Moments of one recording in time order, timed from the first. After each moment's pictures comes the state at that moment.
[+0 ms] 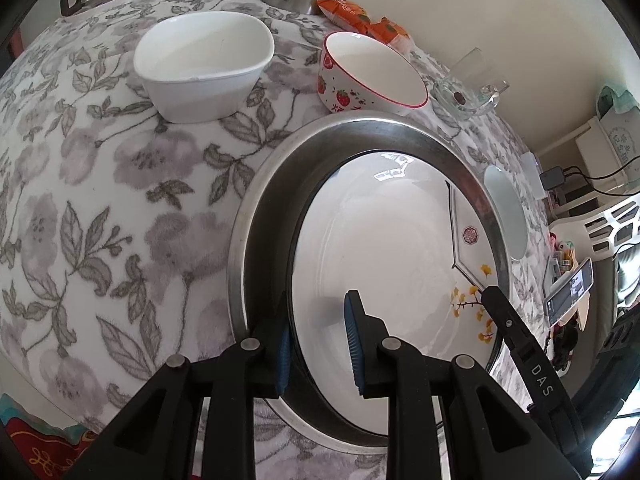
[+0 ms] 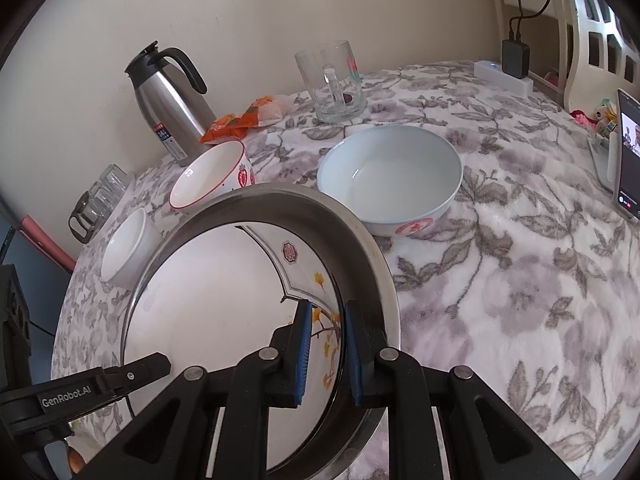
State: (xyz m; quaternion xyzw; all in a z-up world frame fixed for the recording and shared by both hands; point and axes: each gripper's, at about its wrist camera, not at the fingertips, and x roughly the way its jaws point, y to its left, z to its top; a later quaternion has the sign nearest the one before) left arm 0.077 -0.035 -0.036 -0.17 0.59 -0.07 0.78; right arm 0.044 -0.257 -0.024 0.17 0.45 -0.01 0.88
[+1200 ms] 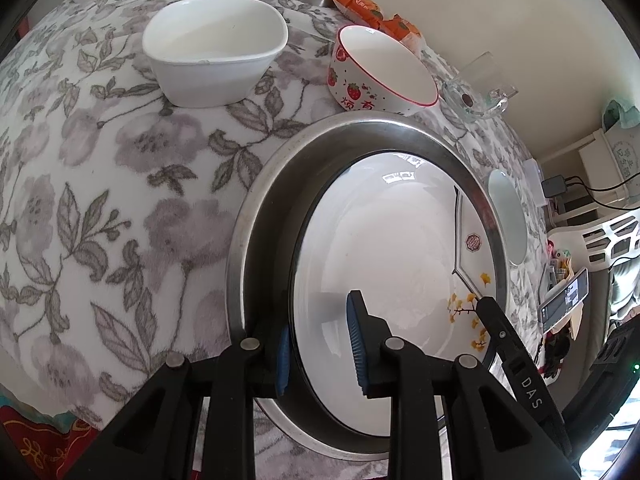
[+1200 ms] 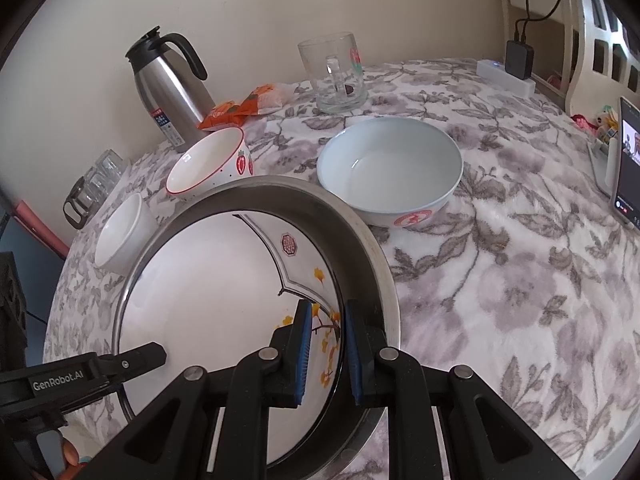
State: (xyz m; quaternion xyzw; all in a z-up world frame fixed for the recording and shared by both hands) left arm 0.073 -0.026 -0.041 -0.20 0.60 -0.07 0.77; right arm 0.043 -0.253 -0.024 0.16 0.46 -0.01 0.87
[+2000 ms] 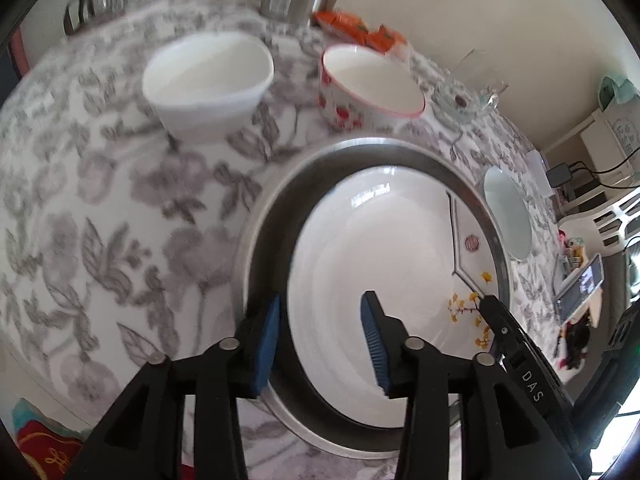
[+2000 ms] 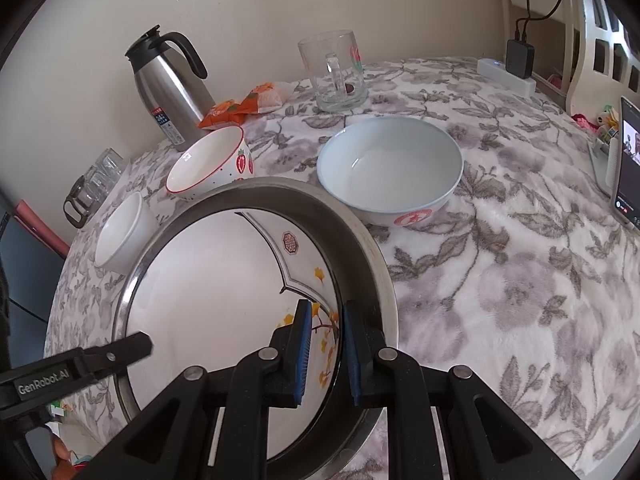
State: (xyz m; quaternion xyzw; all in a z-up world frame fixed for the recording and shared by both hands) left arm 0.072 -0.035 -0.017 -0.14 0.57 -0.05 0.81; right arm 0.043 -0.253 -0.021 0.15 0.46 -0.02 0.87
